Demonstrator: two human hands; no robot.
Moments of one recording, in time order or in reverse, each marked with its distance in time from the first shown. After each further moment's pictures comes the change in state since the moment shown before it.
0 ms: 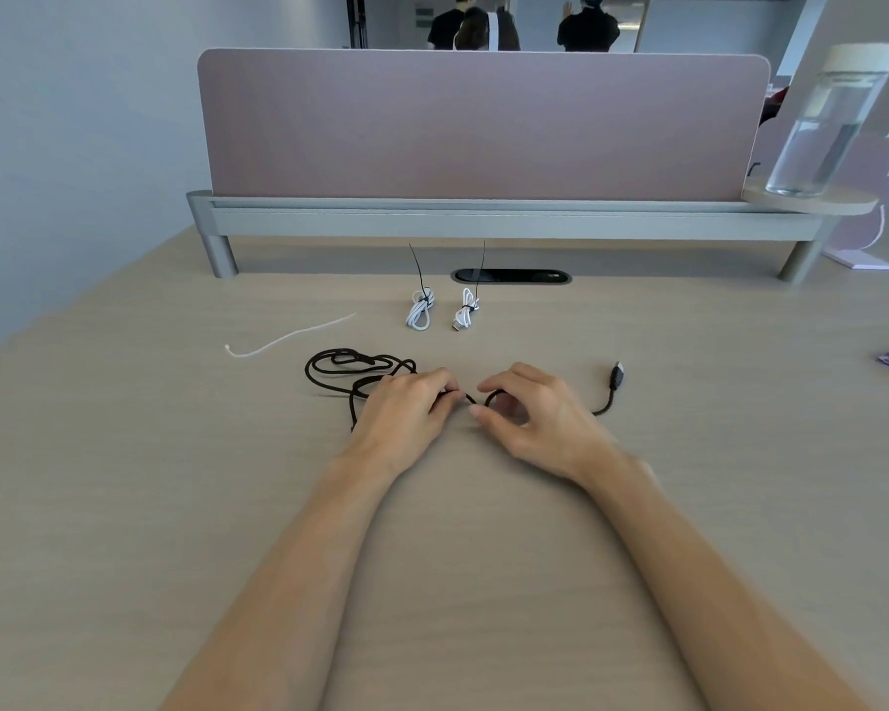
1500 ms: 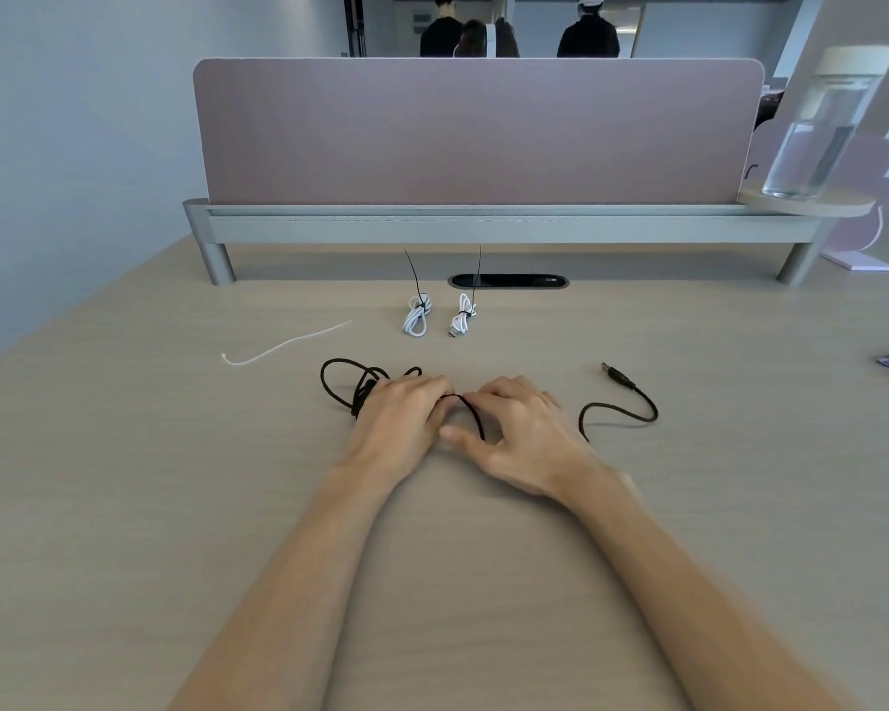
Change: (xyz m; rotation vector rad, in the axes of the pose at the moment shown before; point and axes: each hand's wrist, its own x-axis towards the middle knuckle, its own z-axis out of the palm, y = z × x) left_hand 0.003 -0.005 0.007 0.098 0.057 0.067; right_hand 0.000 -0.020 0.009 -0.218 -0.123 0.122
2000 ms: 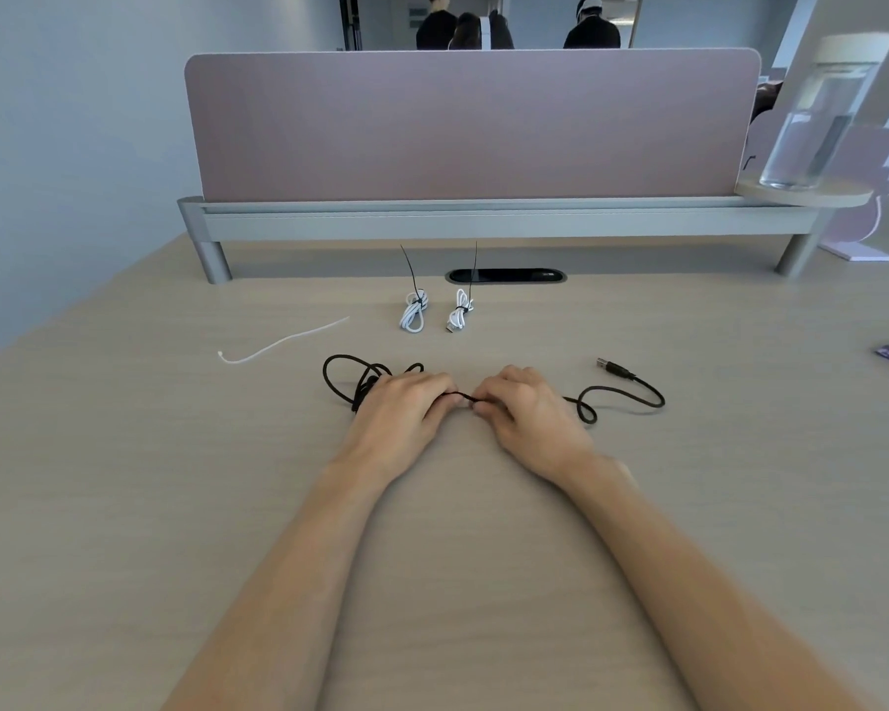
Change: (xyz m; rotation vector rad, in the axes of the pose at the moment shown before) left_hand 0.000 0.000 -0.003 -0.074 -0.028 0.047; right_hand 0.011 0.018 0.007 0.125 0.048 0.012
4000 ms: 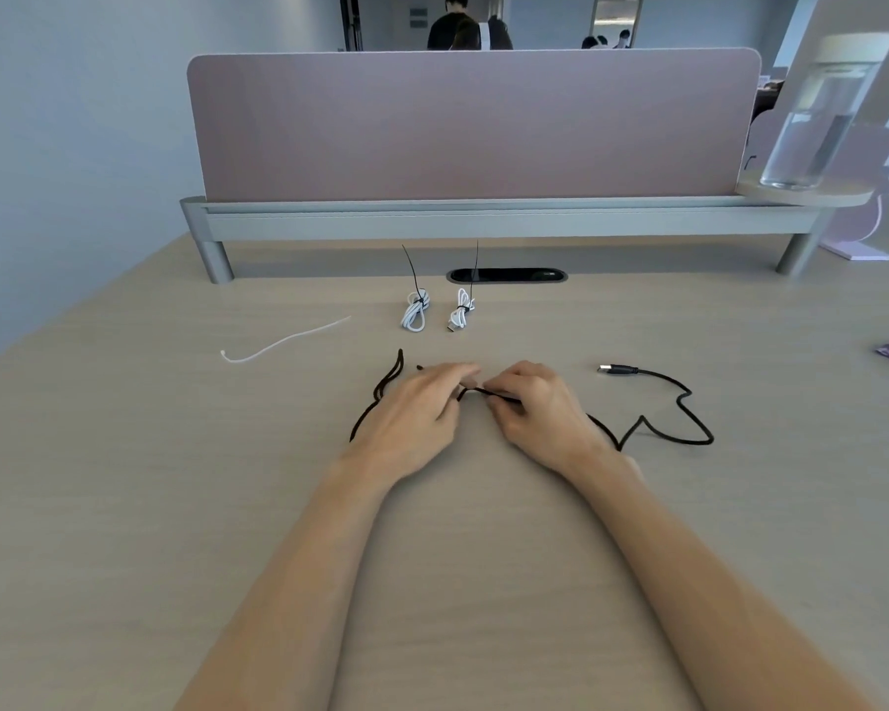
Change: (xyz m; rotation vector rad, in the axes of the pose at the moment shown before) left_hand 0.002 0.012 -0.006 -0.171 -0.105 0.002; right_hand 0.003 0.015 0.002 0.049 0.088 -0.010
